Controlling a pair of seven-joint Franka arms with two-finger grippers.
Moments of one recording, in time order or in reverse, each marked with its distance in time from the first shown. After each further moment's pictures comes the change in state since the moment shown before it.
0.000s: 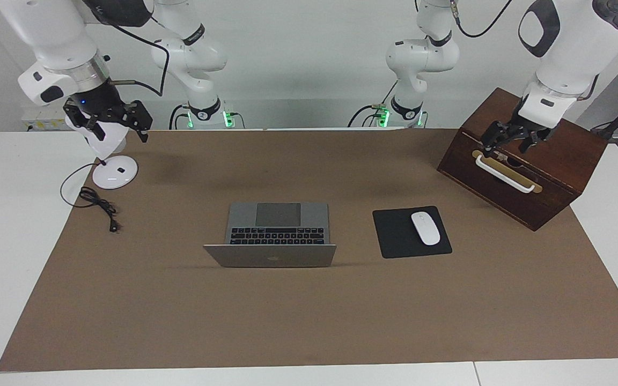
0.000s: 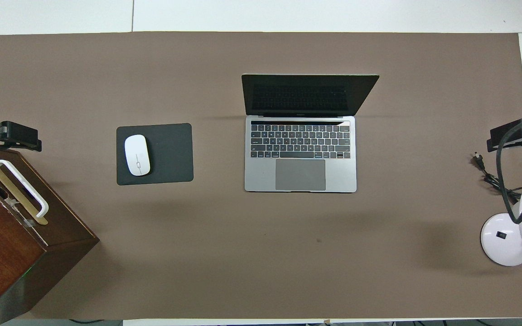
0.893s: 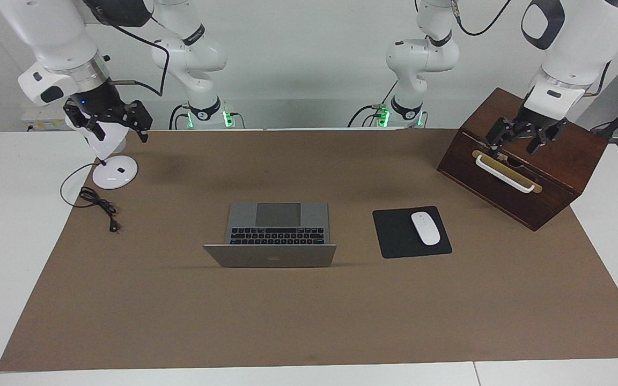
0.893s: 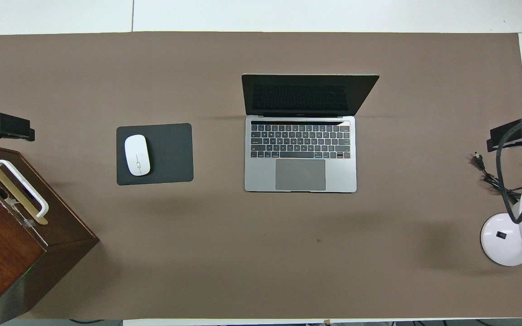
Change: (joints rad) left arm 0.003 -0.001 -0.002 0.027 0.000 0.044 0.032; right arm 0.000 0.000 0.000 0.000 0.000 0.000 0.000
